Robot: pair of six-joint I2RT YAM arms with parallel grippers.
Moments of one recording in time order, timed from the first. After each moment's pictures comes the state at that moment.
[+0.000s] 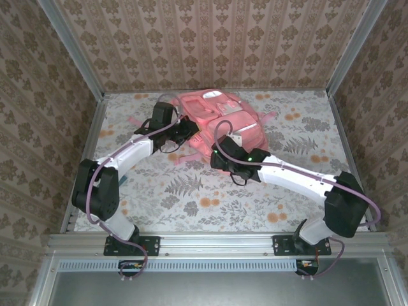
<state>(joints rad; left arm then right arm) -0.45 1.63 1.14 -0.14 0.50 -0.95 0.84 1.52 1.13 -0.56 0.32 0.86</state>
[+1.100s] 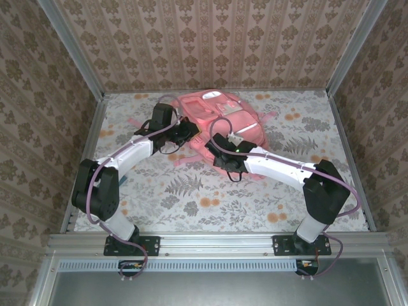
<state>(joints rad) -0.44 1.63 1.12 -0.13 0.52 -0.96 0.80 1.67 1.24 -0.72 0.37 1.02</state>
